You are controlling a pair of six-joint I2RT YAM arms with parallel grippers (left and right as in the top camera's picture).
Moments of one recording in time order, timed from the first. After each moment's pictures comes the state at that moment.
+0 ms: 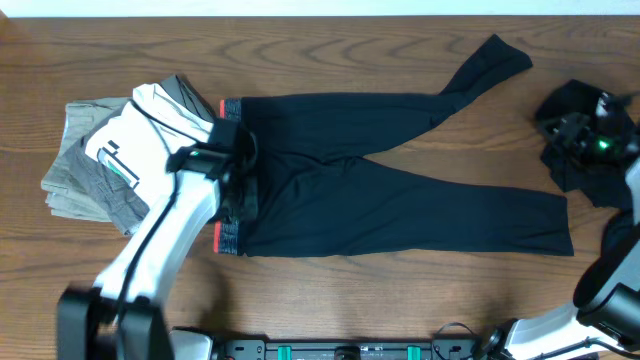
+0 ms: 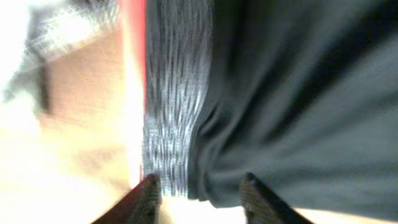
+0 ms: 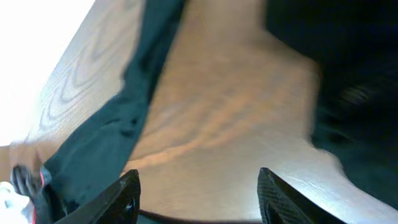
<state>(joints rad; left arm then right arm) -0.21 1.49 1.02 -0.96 -0.03 -0.30 -0.54 1.78 1.24 -0.55 -0.67 0.18</state>
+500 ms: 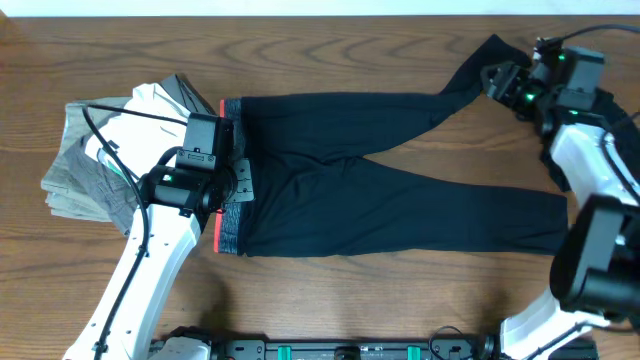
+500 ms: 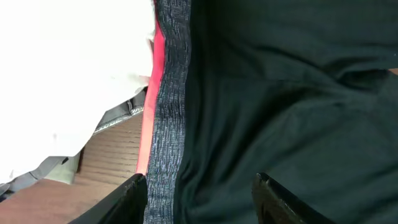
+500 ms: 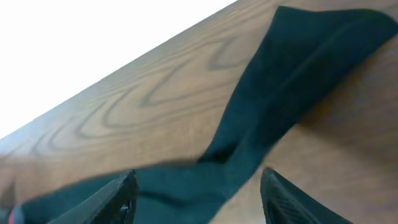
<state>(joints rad) -0.21 1.29 1.03 -0.86 -0.03 -0.29 -0.20 1.86 1.24 -0.06 -0.41 0.41</state>
